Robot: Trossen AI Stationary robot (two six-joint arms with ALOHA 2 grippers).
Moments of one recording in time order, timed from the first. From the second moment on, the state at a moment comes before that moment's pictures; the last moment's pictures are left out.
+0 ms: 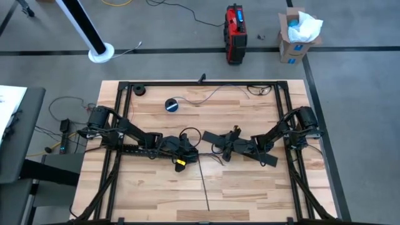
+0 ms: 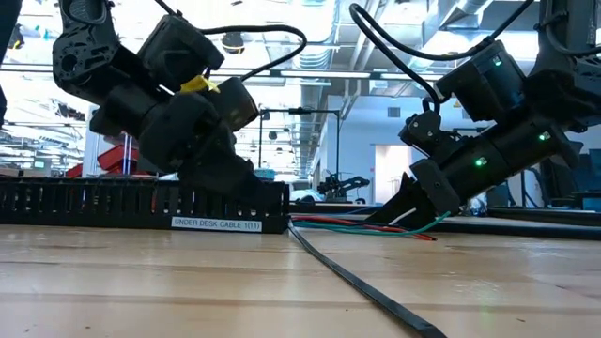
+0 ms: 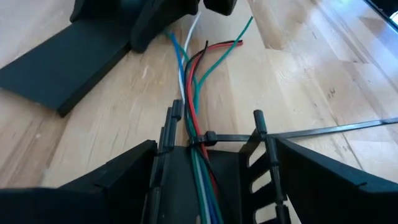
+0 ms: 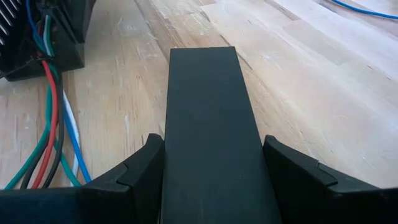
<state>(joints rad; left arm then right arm) -0.13 1.80 0.57 0.69 -0.01 -0.19 0.16 1.89 0.42 0.81 0.52 0.31</state>
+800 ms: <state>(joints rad) -0.13 1.80 0.57 0.71 -0.09 -0.19 0.16 1.89 0.42 0.81 0.52 0.31</state>
